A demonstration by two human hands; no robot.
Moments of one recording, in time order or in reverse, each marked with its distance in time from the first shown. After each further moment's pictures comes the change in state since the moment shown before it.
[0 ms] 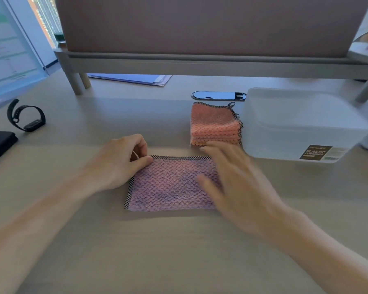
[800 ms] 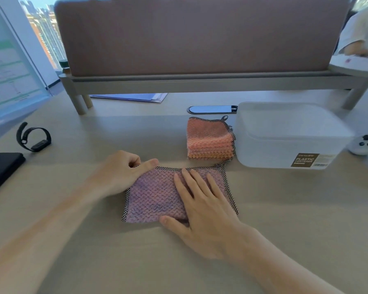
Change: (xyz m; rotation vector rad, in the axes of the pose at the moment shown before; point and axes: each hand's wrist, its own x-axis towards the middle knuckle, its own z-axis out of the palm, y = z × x) left_hand 0.013 -0.008 -0.001 -0.124 -0.056 -0.174; right_hand -0.004 -0.038 0.038 -0.096 -0.293 -0.036
